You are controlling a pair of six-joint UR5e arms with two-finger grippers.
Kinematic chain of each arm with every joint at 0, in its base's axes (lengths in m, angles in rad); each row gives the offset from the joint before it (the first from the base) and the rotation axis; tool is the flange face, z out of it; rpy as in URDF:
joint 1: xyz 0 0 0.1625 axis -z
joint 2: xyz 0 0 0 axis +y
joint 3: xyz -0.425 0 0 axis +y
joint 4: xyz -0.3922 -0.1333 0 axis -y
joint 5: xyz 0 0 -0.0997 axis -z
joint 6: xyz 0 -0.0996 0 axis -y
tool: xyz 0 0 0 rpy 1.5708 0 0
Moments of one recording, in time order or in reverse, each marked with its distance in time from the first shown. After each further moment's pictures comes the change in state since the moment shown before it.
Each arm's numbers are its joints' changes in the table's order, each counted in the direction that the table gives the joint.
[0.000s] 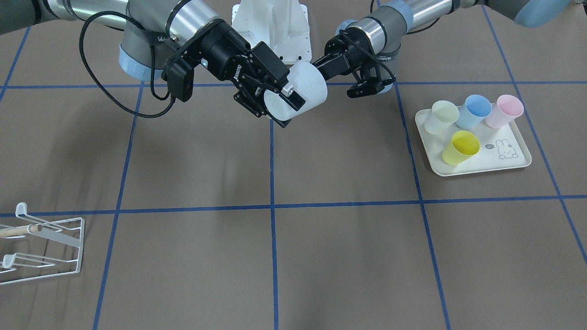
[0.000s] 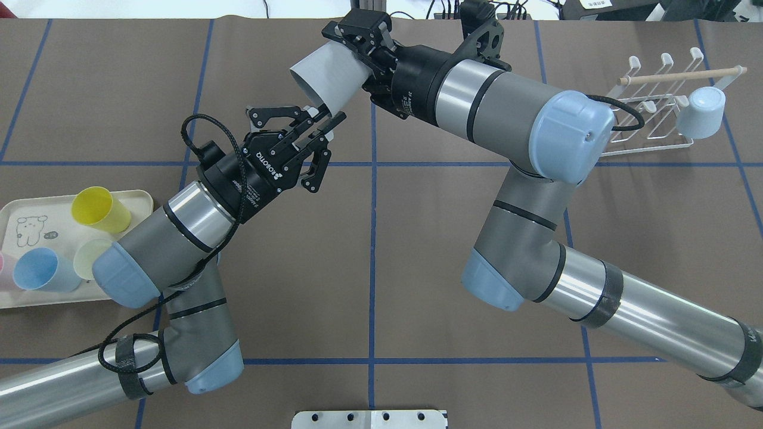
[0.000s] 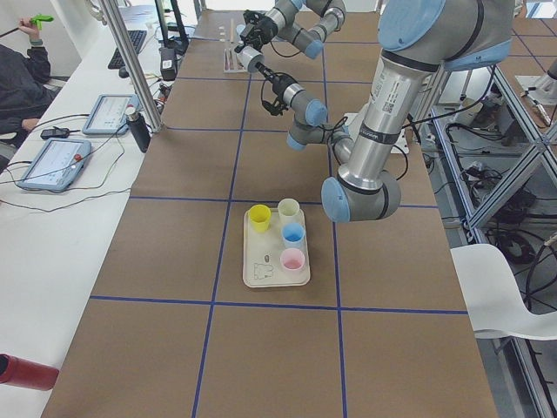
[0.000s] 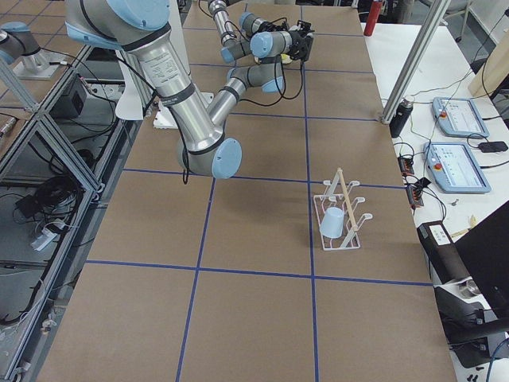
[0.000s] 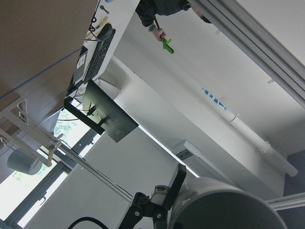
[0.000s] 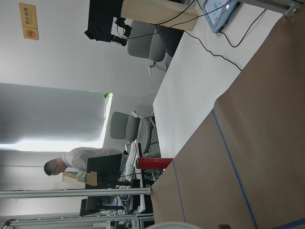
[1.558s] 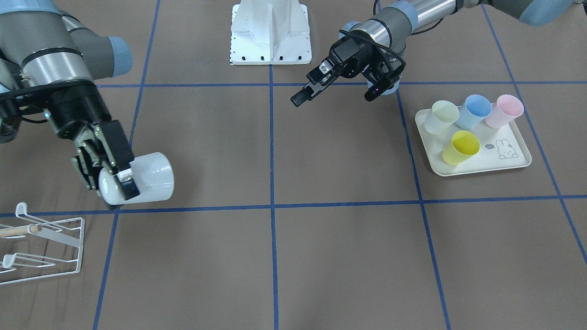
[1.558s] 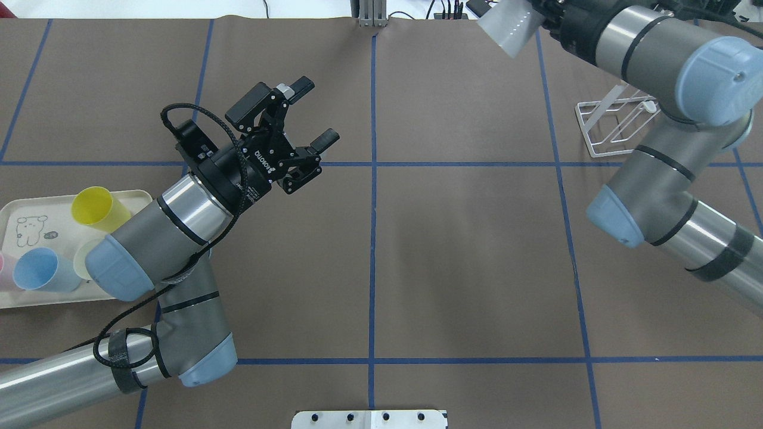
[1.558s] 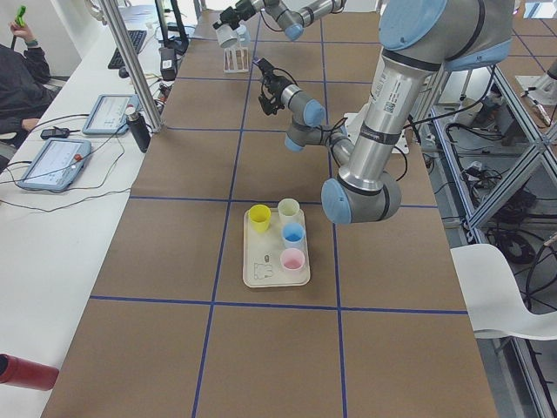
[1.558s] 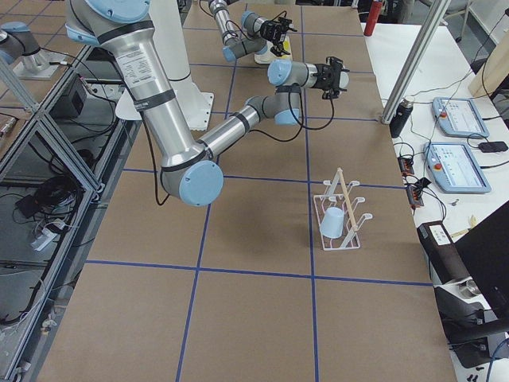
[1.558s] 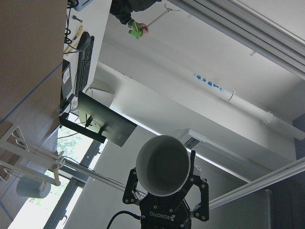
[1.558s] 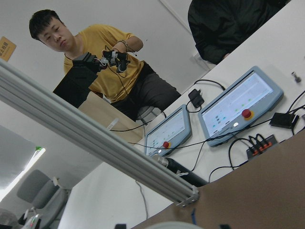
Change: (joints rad) left arm 0.023 -0.015 0.005 0.047 -0.008 0.429; right arm -0.277 0.305 -0.042 -0.080 -0.024 -0.429
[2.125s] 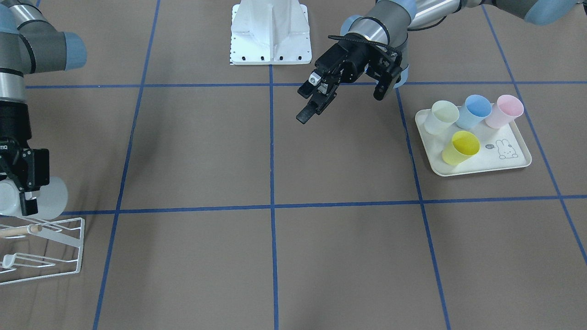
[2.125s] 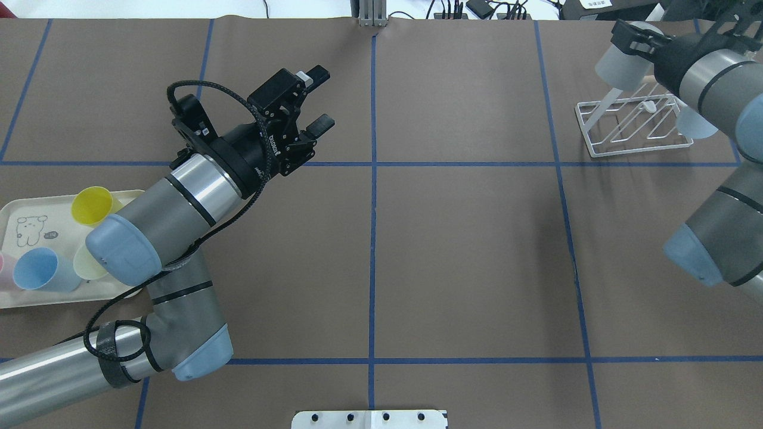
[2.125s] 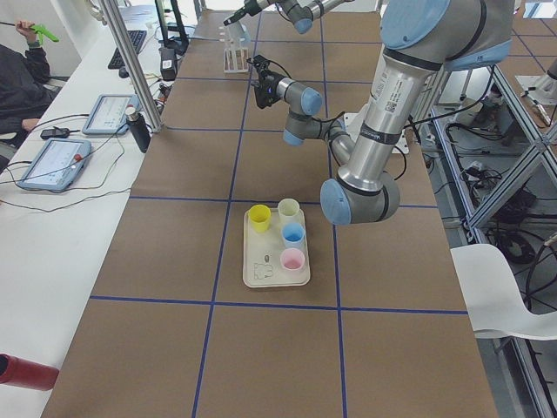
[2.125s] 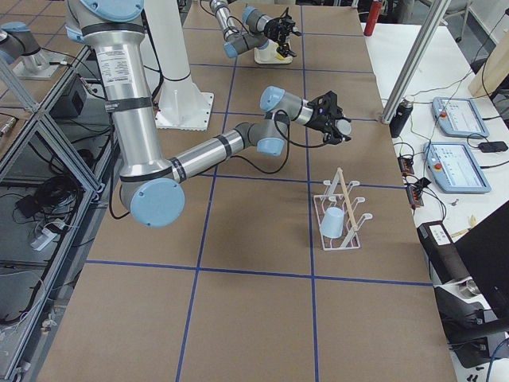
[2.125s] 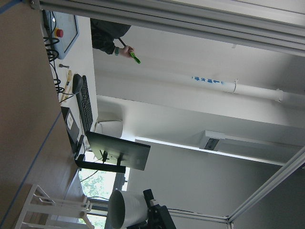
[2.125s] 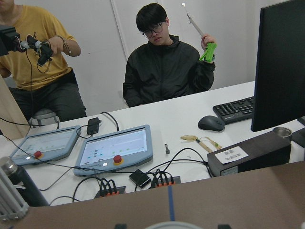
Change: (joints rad) left arm 0.030 0.000 0.081 0.280 -0.002 0.138; right arm -0.024 0.247 -0.060 -0.108 -0.183 -0.451
